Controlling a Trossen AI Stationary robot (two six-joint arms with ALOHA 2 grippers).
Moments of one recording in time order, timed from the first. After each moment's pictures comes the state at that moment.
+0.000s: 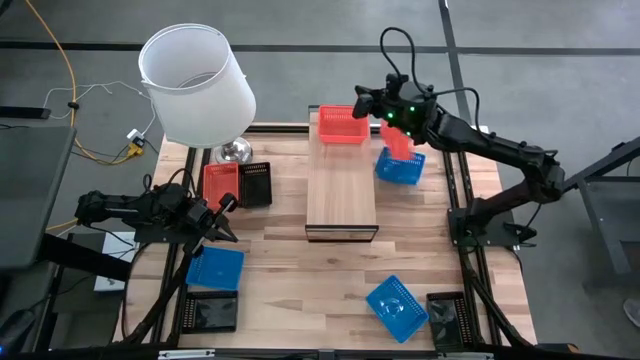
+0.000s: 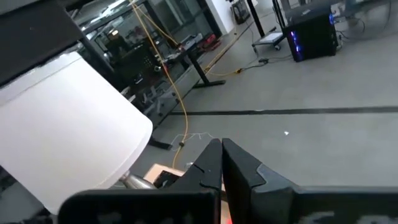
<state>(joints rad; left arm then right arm) 0.06 0.00 0.01 0.07 0.49 -0.05 -0.43 1.37 1.31 -0.06 0.37 0.56</state>
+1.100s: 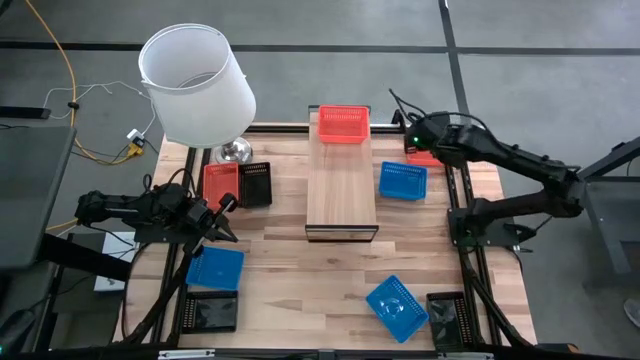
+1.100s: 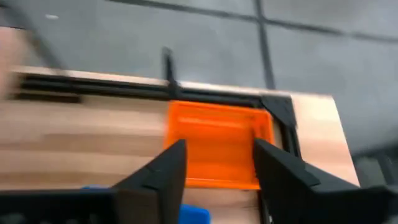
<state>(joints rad) 0.06 0.00 0.01 0.07 0.49 -0.05 -0.54 1.16 1.04 -1.07 0.71 0.84</state>
